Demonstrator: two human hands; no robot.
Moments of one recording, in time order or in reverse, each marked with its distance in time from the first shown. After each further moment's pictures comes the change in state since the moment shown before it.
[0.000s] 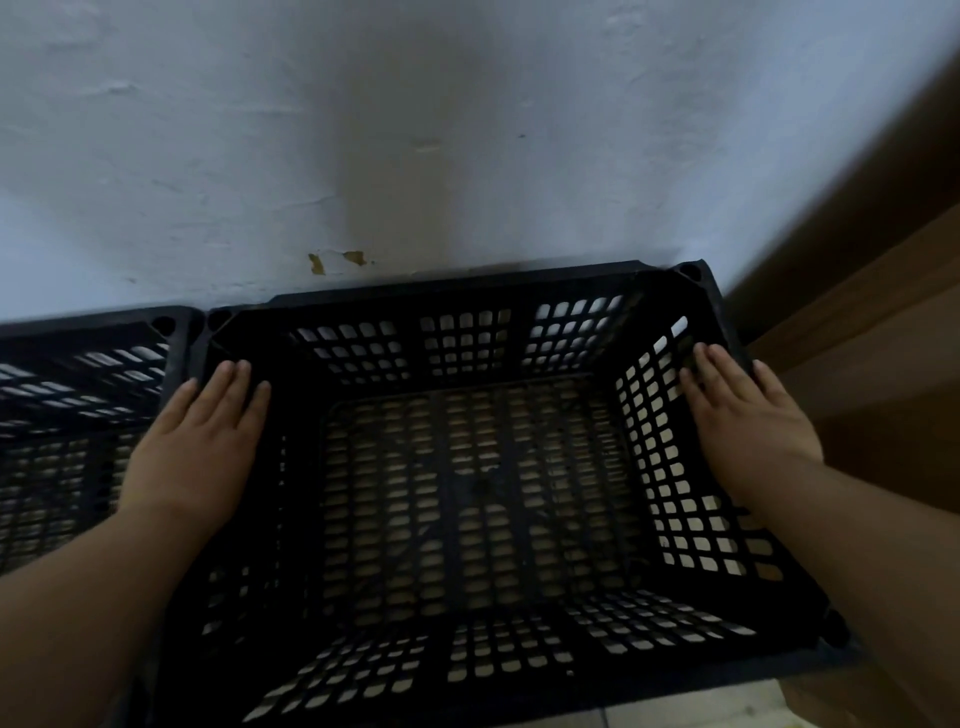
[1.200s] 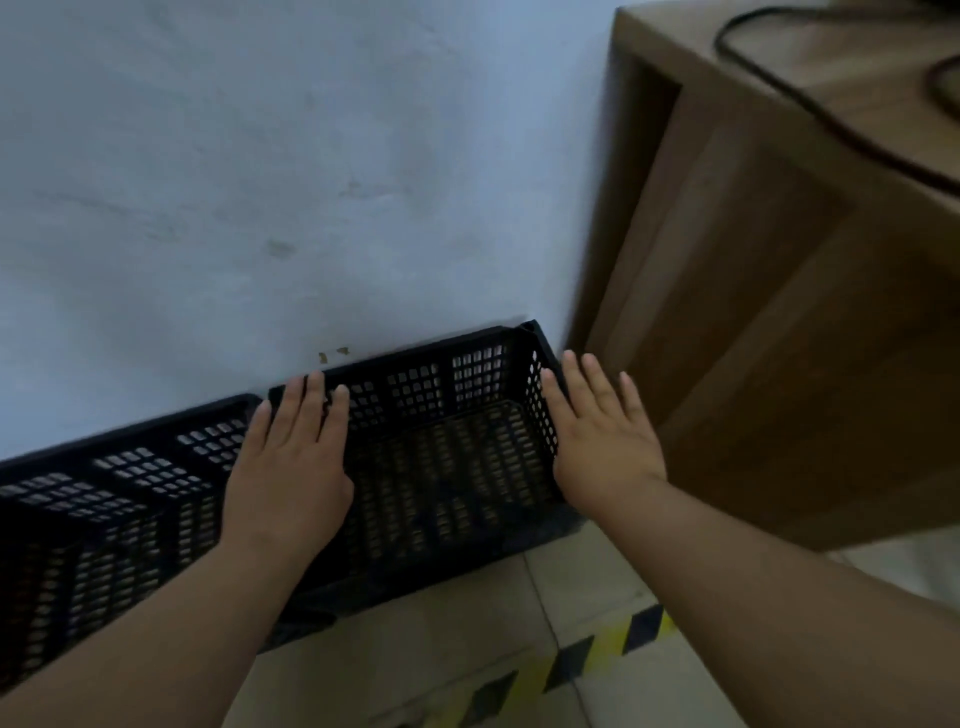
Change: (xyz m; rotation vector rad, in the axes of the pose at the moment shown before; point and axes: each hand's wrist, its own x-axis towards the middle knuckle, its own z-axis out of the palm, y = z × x) left_hand -0.194 0.004 -0.266 -0.399 0.358 0.063; right_hand -0.289 0.018 -0.083 0.511 0.381 0.076
